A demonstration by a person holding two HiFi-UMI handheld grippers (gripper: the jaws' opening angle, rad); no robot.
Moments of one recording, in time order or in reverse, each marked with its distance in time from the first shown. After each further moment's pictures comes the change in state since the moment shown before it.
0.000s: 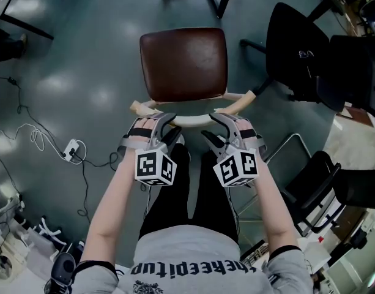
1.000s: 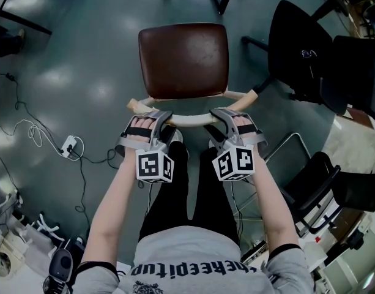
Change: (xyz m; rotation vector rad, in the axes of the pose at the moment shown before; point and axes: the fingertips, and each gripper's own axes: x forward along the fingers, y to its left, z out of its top) left arm 0.019 -0.003 -0.021 0.101 0.075 0.052; right arm 0.024 -0.003 -0.027 -0.092 0.074 -0.009
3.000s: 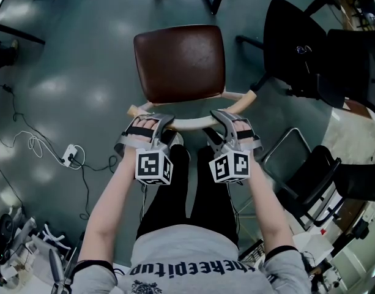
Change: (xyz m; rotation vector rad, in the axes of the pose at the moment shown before) left arm 0.002 -0.001 -0.001 0.066 -0.052 -0.121; right arm 0.006 -0.003 0.002 0.075 0.035 -0.116
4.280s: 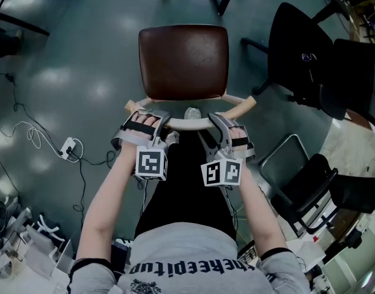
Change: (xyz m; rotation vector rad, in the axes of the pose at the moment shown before) left arm 0.014 0.009 -0.013 0.149 0.110 0.019; right arm 0.003 -0.008 0.006 0.018 -0.013 -0.072
